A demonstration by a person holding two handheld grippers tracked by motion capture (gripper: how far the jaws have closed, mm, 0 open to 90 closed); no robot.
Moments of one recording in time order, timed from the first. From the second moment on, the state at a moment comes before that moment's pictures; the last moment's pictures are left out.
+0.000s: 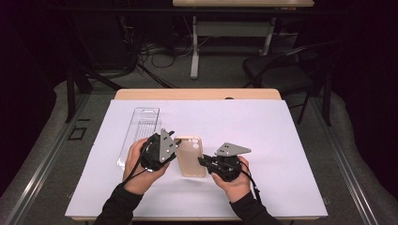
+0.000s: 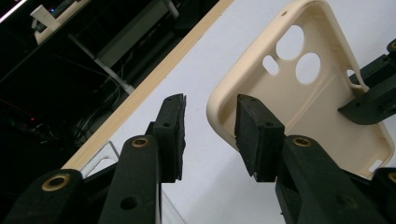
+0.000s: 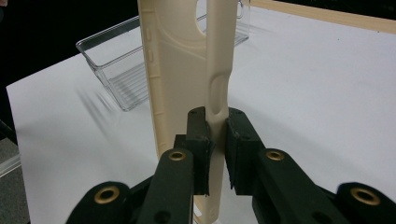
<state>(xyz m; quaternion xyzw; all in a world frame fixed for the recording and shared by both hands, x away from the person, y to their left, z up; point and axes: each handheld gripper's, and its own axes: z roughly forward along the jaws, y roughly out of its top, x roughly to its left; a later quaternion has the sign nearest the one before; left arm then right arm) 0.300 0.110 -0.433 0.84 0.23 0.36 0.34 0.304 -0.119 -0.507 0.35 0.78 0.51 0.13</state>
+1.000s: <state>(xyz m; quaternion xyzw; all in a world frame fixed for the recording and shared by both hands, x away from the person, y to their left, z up) 0.298 0.107 -0.434 0.85 0.22 0.36 0.32 0.303 -0.116 -0.509 0.34 0.78 0.50 0.12</state>
